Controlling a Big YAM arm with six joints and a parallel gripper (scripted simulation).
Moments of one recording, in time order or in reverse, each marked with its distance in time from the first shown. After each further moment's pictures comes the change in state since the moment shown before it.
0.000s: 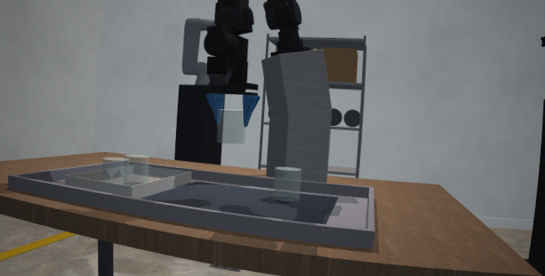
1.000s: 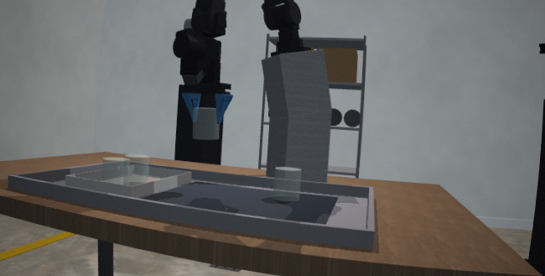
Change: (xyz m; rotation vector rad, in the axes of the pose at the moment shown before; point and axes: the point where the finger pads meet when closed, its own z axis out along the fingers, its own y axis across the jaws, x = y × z) arm 0.034 -0.082 0.000 -0.009 -0.003 0.005
